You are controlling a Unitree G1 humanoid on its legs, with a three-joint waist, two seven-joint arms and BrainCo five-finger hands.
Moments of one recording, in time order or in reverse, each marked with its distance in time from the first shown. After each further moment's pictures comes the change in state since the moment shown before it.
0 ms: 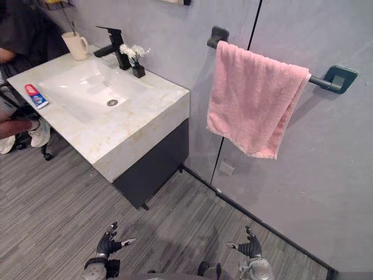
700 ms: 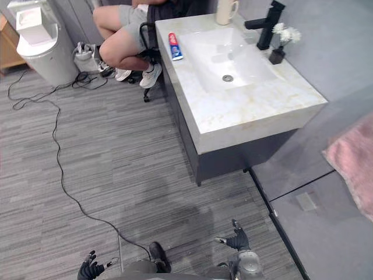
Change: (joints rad) left arm 0.043 -0.022 0.159 0.111 -0.100 0.014 0.005; right arm -0.070 0.040 0.095 0.026 -0.037 0.004 0.008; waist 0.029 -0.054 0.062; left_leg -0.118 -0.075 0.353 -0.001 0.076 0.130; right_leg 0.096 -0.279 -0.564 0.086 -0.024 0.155
